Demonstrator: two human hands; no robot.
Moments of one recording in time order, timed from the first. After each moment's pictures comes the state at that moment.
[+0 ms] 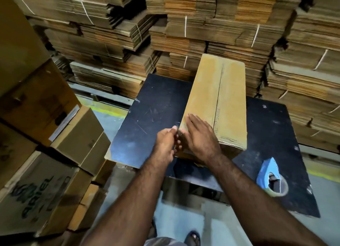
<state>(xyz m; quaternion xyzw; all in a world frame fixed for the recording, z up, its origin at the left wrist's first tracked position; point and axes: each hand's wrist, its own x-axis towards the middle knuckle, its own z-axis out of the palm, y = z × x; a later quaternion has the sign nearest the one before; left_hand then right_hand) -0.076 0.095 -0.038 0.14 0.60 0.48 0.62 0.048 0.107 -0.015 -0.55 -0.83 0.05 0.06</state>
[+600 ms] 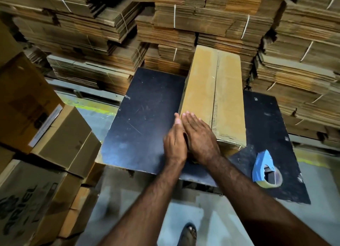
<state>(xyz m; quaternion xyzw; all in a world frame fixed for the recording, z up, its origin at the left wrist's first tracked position) -0.052 0.080 -0.033 0.40 0.61 0.52 0.44 0.043 0.108 -0.027 -0.55 -0.83 0.01 0.02</state>
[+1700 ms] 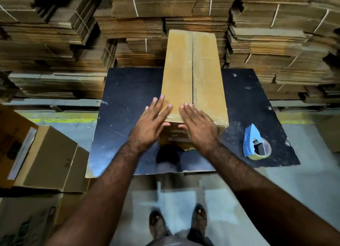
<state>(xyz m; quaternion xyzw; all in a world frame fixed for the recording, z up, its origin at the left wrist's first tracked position) -0.121 0.157 -0.076 0.88 0.40 0.24 0.11 0.096 0.107 -0.045 -0.60 -0.79 -0.07 0.05</state>
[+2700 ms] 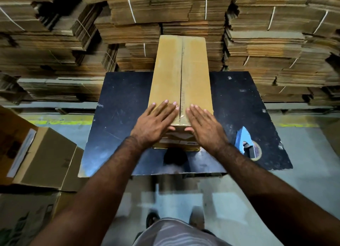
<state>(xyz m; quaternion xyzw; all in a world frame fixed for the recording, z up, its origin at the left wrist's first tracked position) -0.061 0.155 -0.046 0.92 0.37 0.06 -0.09 0.175 0.104 -0.046 -0.57 -0.82 -0.07 0.02</state>
